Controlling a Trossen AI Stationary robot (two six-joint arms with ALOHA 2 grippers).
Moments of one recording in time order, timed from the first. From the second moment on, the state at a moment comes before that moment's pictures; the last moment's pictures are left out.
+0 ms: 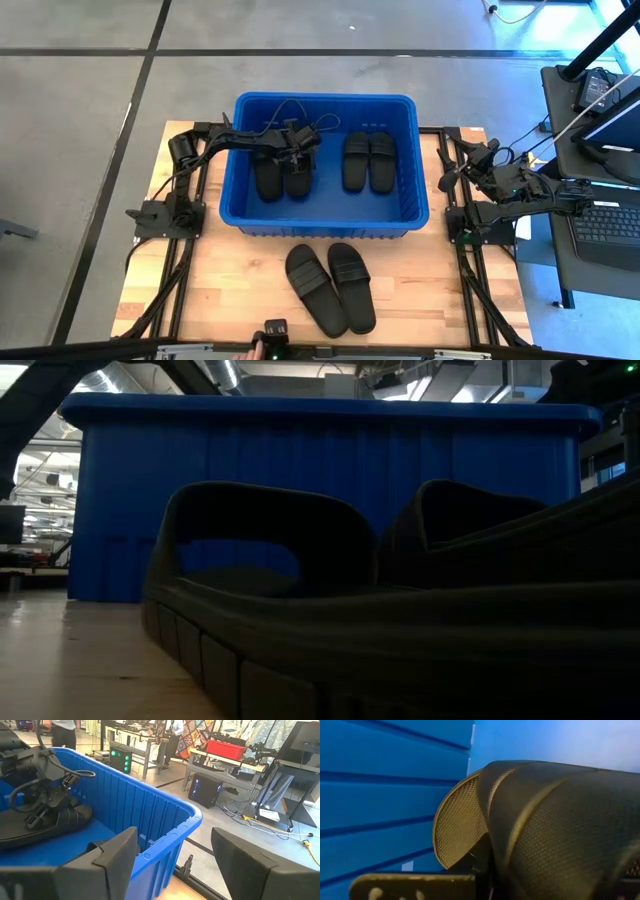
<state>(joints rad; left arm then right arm) 0.50 1.97 1.26 -0.36 -0.55 0.48 0.11 0.24 0.58 -0.57 1.04 0.05</state>
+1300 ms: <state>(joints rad) 0.48 1.98 1.25 -0.40 -0.59 0.42 0.11 0.24 0.58 -0.57 1.04 0.04</state>
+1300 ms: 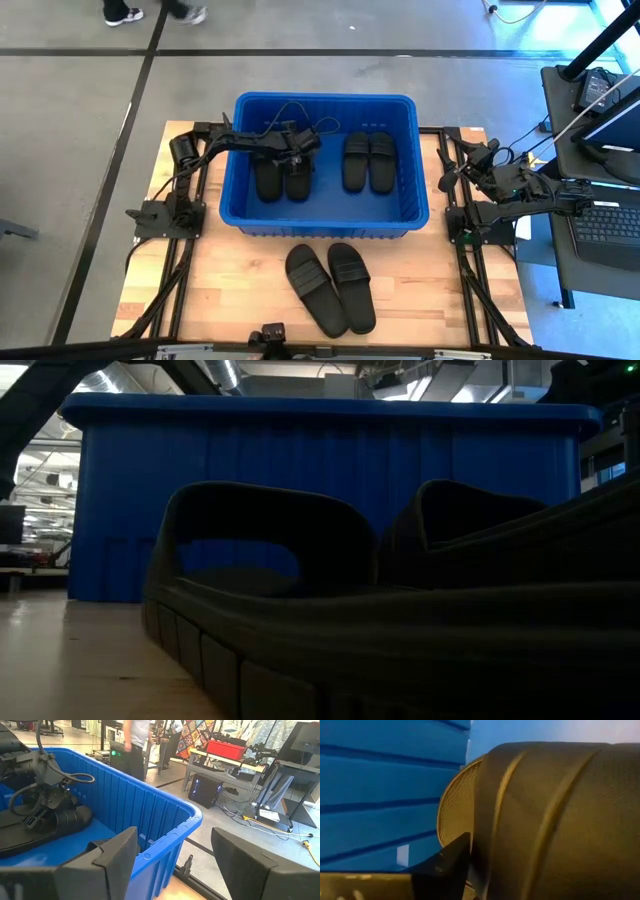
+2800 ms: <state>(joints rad) 0.48 1.96 1.25 -0.42 -0.66 0.35 0.11 0.24 0.58 -0.57 1.04 0.05</state>
